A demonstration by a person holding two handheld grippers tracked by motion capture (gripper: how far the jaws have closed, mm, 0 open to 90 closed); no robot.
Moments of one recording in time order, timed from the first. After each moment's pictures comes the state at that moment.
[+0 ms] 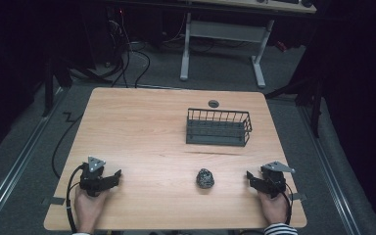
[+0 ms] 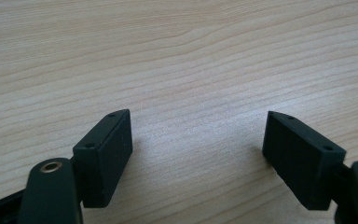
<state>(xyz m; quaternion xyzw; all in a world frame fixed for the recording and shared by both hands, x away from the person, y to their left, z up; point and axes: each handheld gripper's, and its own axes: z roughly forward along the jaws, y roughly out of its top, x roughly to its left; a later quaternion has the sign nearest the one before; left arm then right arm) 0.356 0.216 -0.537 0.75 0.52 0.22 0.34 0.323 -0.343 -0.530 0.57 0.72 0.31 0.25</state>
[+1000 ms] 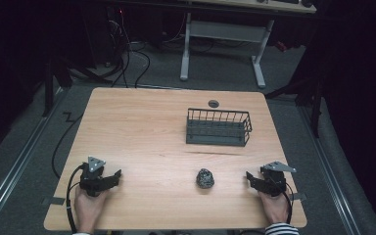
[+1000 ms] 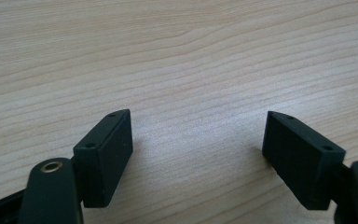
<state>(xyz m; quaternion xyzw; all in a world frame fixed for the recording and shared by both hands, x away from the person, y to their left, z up) 0.357 0.216 -0.537 0.75 0.52 0.22 0.34 0.323 -0.345 -0.528 0.56 0.73 0.32 0.24</state>
